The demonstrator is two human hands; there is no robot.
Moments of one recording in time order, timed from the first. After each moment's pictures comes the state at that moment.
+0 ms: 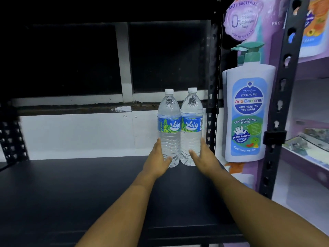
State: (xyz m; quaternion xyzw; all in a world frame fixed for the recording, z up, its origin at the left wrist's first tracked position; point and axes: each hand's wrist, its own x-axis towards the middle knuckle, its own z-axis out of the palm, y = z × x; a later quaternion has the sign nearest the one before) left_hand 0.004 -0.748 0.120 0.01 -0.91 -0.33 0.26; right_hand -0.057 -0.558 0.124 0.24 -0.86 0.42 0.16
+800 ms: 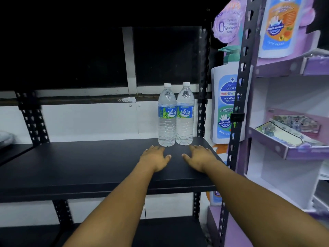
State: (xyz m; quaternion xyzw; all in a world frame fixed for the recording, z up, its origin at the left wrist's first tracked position) left_hand 0.138 -0.703 0.136 0.08 -0.99 -0.04 0.07; right_hand 0.077 -0.520 0.133 0.23 -0.97 0.09 0.06
